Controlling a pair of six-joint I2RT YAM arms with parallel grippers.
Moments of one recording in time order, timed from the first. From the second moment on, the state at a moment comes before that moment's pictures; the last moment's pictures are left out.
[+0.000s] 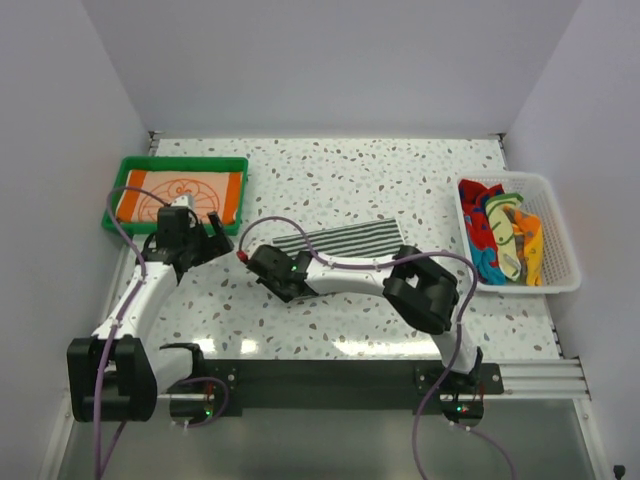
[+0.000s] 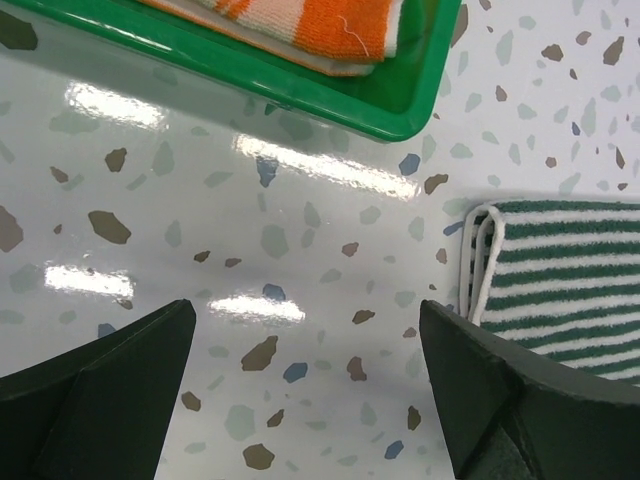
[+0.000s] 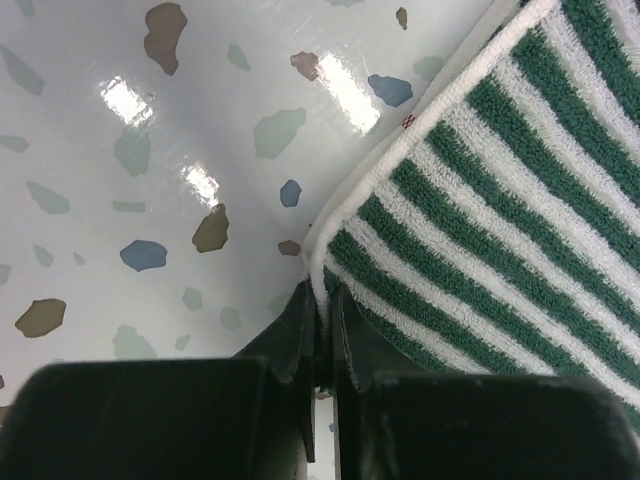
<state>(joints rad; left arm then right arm) 0.02 1.13 0.67 -0.36 0.06 -0.41 1.15 2.08 1.49 -0.49 0.28 0.15</state>
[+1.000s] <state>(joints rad) -0.23 1.35 0.49 0.07 0.38 -0.96 1.04 1.79 1.23 -0.23 0.09 0.25</state>
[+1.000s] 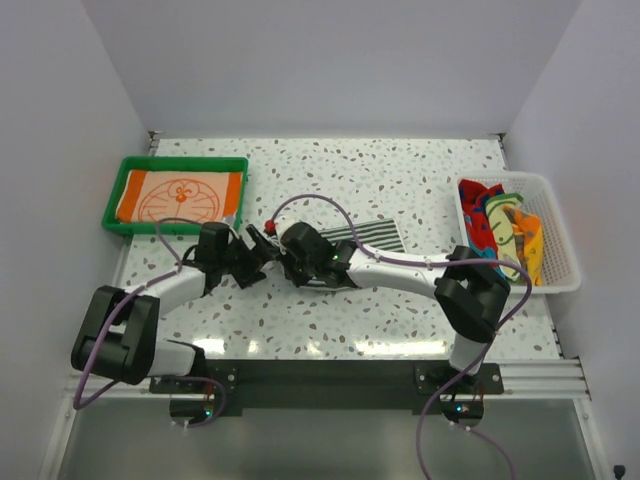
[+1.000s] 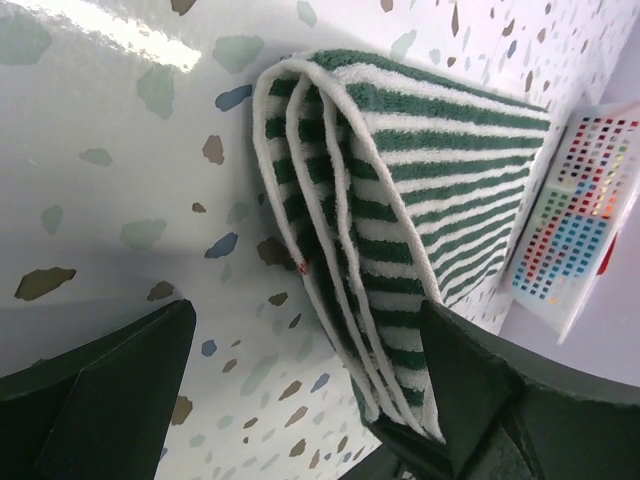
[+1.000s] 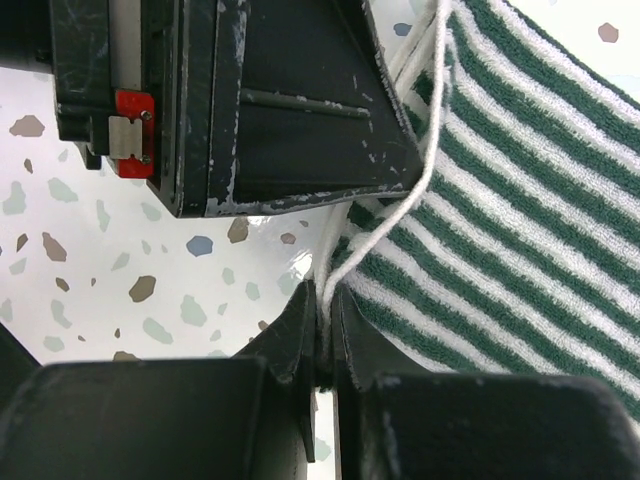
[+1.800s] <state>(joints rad) -0.27 1.38 0.38 0.36 0.37 -1.10 1.04 1.79 1.20 -0.20 0.07 0.27</state>
